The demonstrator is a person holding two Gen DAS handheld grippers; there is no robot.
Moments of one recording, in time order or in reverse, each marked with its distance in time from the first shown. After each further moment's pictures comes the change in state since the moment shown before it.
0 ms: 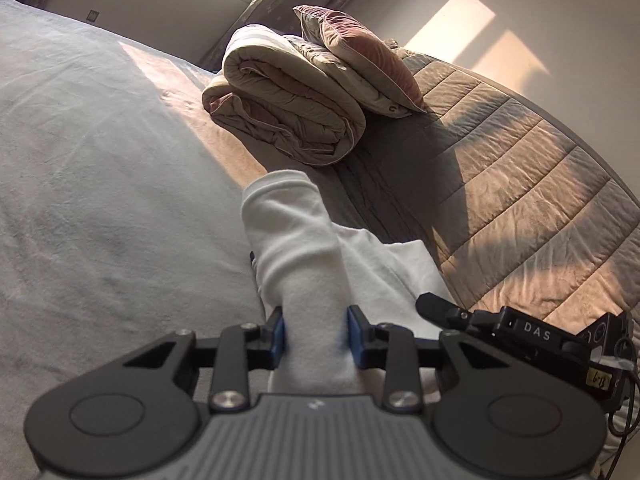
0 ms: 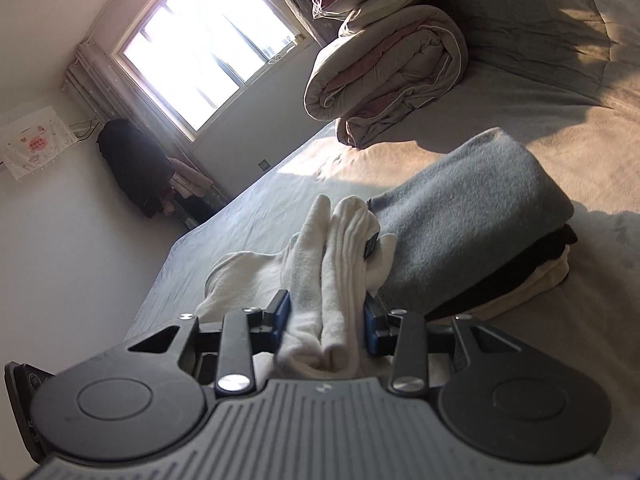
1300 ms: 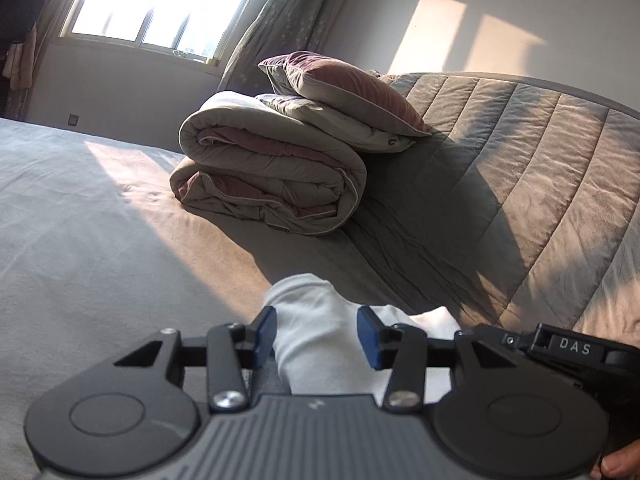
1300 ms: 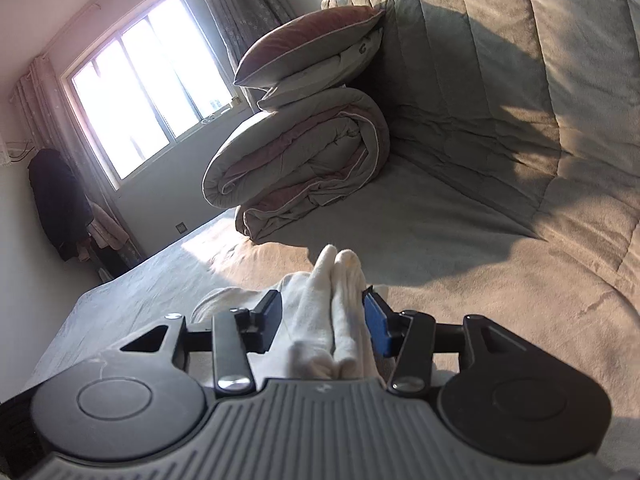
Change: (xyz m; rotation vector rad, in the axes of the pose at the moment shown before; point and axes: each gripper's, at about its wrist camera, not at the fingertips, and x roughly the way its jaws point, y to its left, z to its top) left arm 0.142 -0.058 0.037 0.236 -0.233 0.137; right arm 0.044 -0.092 0.086 -0.141 -0.231 -0.236
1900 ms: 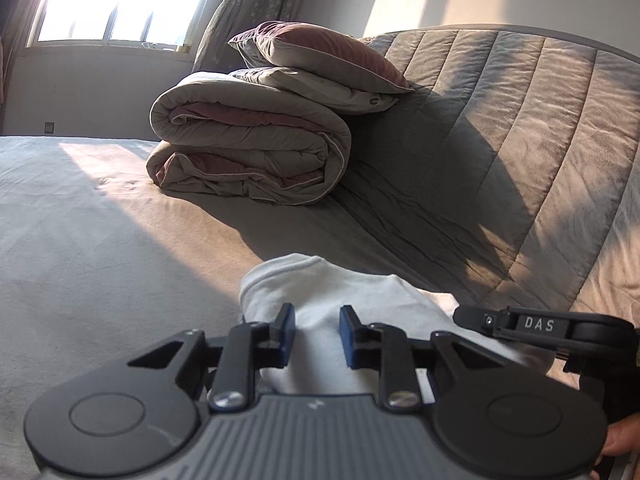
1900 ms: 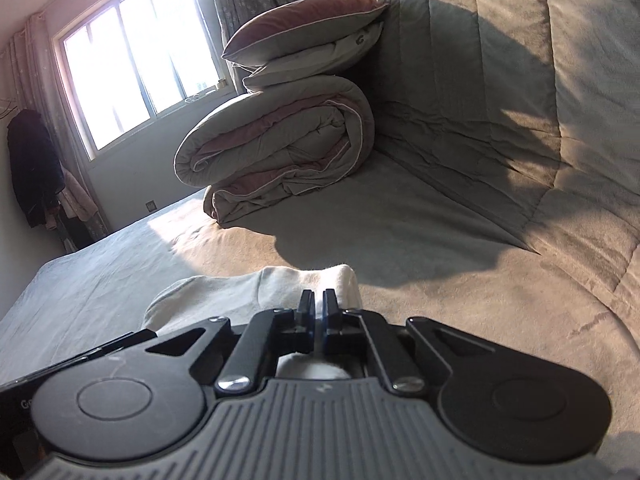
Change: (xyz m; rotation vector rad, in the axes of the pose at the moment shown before) left arm 0.038 -0.010 -0.029 0.119 0.097 -0.013; right arm 0.042 -0.011 -0.023 -0.078 0.047 -0.102
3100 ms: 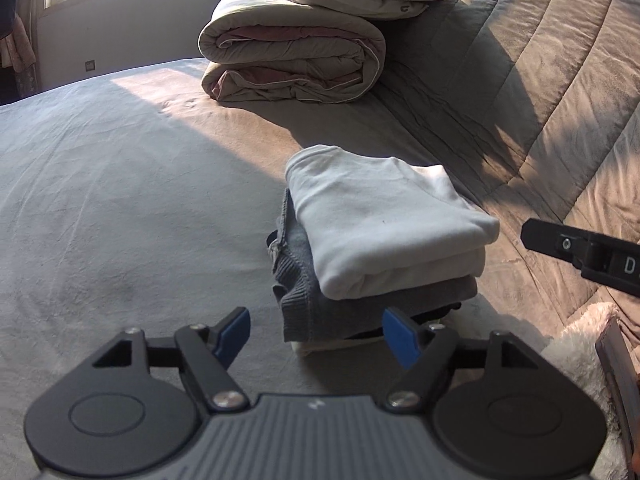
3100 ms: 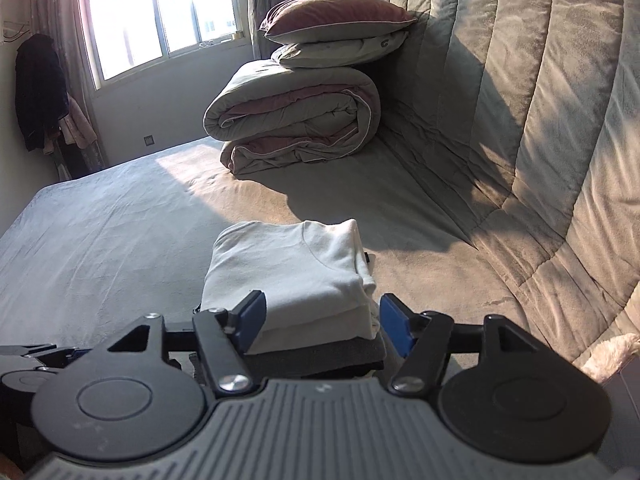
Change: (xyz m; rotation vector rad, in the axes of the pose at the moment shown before) left arm -0.120 -0.043 0.017 0.033 0.389 0.211; right arm -0.146 0.070 0.022 -0.173 0.159 -0.098
